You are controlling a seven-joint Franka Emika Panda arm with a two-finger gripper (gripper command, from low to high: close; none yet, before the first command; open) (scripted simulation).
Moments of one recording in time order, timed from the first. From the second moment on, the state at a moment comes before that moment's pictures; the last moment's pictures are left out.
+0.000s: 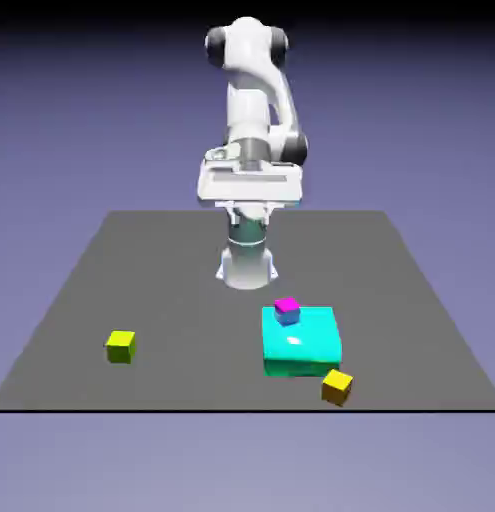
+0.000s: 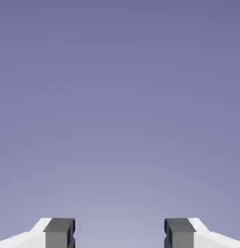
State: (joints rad) arm 0.01 -0.53 0.02 -2.77 -0.02 3.00 0.74
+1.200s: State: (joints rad) arm 0.01 0.77 0.55 -1.68 -0.62 1.75 0.63
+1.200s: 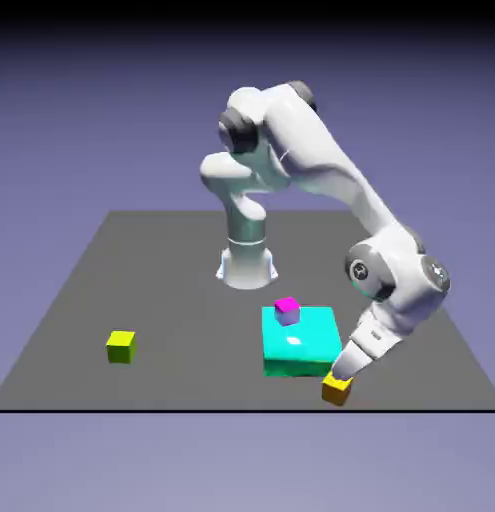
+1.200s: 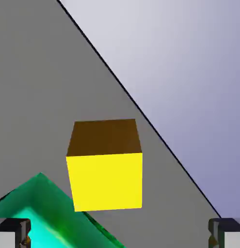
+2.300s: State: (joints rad) arm -0.18 0.54 -0.33 -1.95 0.30 1.83 0.96
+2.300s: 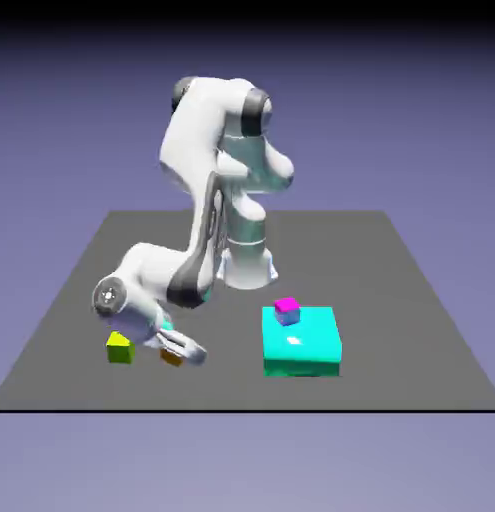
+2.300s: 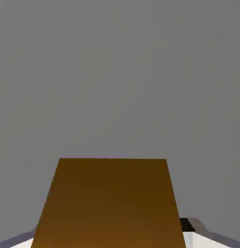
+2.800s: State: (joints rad) arm -0.24 0.54 -0.57 -2.11 0.70 1.98 1.01
